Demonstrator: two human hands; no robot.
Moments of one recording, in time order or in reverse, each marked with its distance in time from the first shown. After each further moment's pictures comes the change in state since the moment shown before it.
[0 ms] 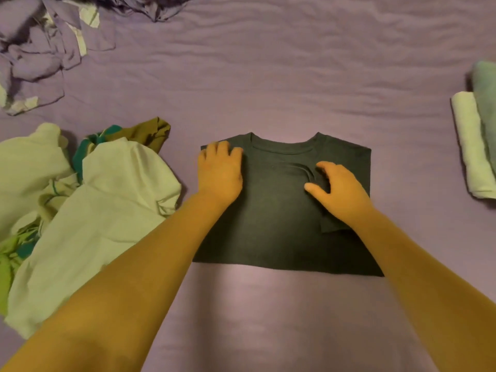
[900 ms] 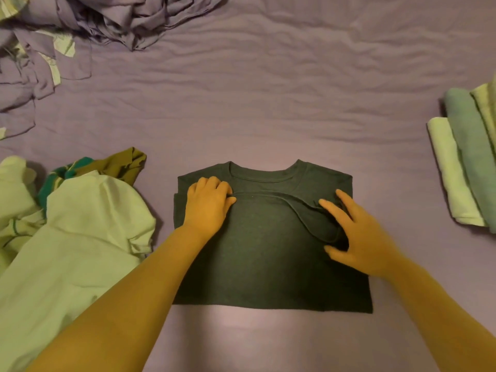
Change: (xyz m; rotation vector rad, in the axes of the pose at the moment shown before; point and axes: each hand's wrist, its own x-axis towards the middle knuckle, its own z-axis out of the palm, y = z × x) left_hand 0.021 0.009 0.026 -0.120 -0.055 0.013; right_hand -0.025 0.079 -0.021 -0.207 -0.058 -0.252
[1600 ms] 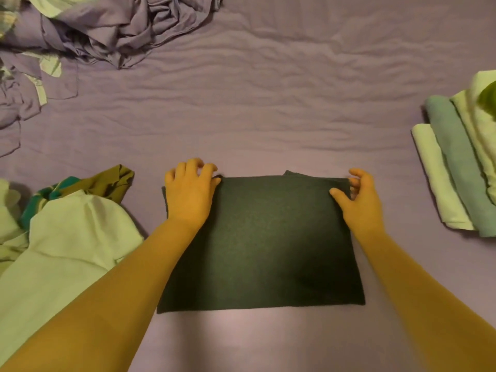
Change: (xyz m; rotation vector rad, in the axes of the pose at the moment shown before) left_hand 0.034 -0.004 -0.021 0.074 0.341 0.016; right_hand 0.058 -0.005 -0.026 0.739 0.476 0.607
